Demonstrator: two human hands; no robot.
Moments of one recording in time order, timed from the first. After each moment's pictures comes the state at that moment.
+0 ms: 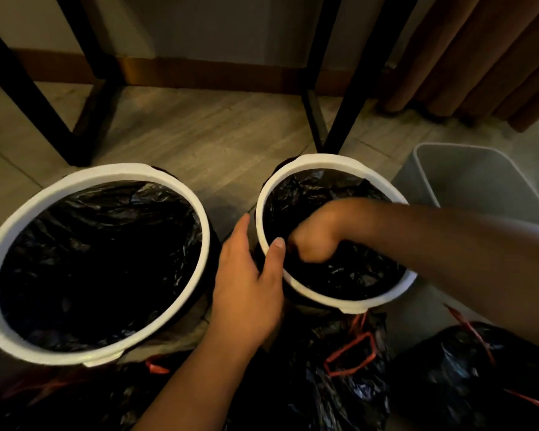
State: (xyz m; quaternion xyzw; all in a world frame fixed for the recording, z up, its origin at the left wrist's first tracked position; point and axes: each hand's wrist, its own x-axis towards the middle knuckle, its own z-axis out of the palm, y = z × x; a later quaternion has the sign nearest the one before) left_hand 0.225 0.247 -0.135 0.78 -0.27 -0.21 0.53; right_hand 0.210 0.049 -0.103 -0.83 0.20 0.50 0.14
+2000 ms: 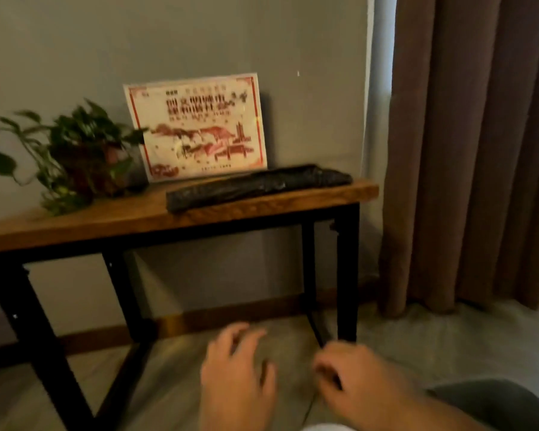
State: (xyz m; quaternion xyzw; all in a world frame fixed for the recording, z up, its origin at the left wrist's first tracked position) left_hand 0.346 0.094 0.051 0.79 -0.45 0.16 0.37; right_hand 0.187 -0.053 0.058 -0.96 0.23 -0.08 0.15
